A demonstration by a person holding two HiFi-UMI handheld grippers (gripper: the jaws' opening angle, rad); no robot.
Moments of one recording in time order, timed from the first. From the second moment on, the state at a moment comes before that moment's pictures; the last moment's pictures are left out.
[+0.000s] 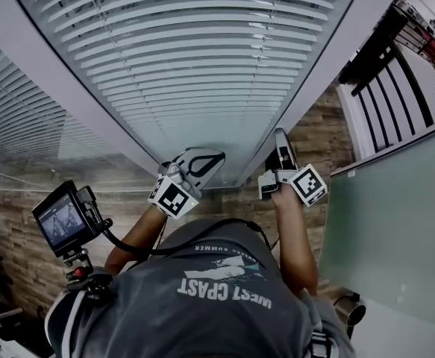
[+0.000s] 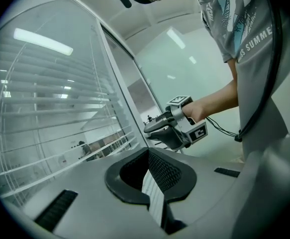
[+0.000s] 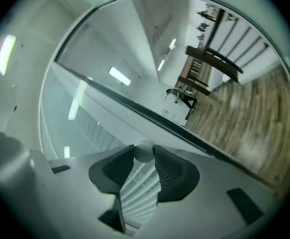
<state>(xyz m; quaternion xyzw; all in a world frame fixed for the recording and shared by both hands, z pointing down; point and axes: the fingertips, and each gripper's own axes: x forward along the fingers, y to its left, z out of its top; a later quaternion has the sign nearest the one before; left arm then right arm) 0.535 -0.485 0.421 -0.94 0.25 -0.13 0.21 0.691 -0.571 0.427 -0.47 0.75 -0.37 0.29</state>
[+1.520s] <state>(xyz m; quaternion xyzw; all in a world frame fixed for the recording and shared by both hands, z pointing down) 0.531 -0.489 0.423 -0.94 0.25 -0.13 0.21 0.694 -0.569 0.423 -0.51 0.74 -0.33 0.29</state>
